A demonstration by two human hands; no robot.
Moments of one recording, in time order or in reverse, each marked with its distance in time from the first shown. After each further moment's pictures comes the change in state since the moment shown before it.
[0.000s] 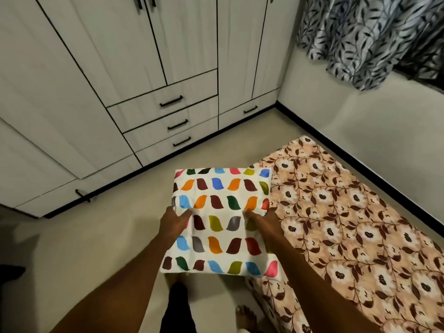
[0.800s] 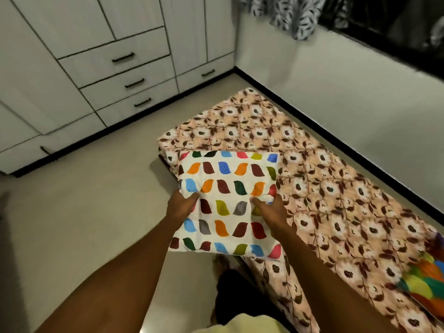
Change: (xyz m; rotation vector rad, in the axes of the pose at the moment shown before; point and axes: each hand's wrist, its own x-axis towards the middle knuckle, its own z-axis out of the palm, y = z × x) left_hand -0.378 -0.130 0.240 -0.061 -0.074 0.109; right_hand -0.228 0.299 -0.303 0.021 0.205 -0.048
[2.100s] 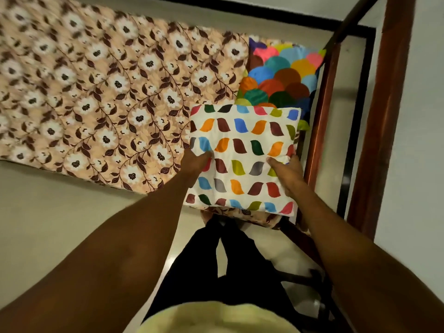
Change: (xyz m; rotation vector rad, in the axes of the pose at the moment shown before) left_hand -0.406 -0.115 0.660 0.473 -0.521 -0.014; right_hand -0.109 0.524 -0.621 0.358 0.430 0.490
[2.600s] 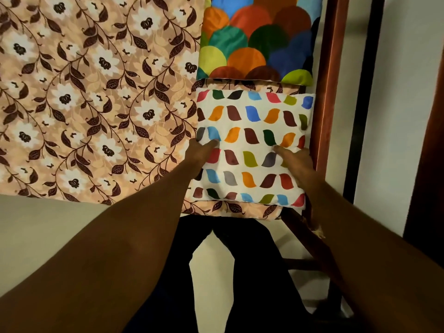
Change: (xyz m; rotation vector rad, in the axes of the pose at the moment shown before) left_hand 0.143 -0.068 0.170 0.191 -0.167 -0.160; right_hand 0.185 0.136 -0.002 -0.074 0.076 0.305
